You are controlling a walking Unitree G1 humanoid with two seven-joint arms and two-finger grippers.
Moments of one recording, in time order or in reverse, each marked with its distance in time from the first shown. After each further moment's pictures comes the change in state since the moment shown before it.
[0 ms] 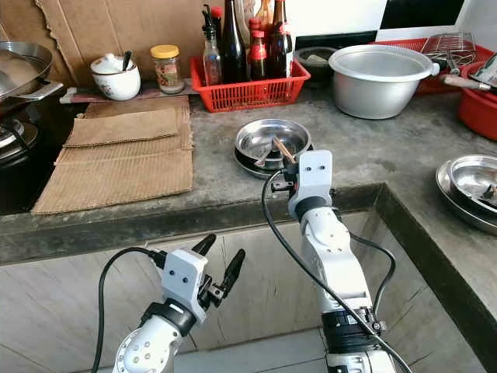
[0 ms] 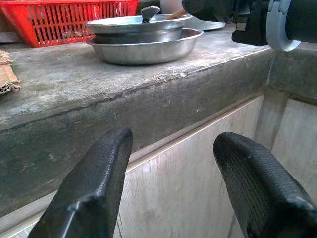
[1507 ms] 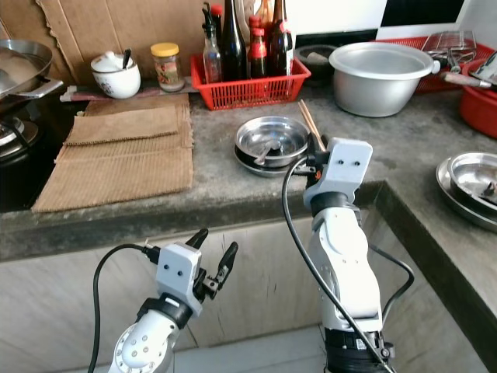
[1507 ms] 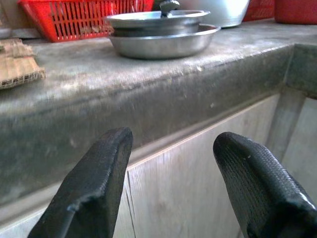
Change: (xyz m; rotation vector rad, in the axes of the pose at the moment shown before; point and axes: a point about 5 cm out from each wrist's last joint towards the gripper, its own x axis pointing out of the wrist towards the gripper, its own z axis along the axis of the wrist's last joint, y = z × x) left arm 0.004 0.009 0.002 0.006 -0.009 0.058; right arm -0.026 -0.006 0.040 0.110 -0.208 -0.130
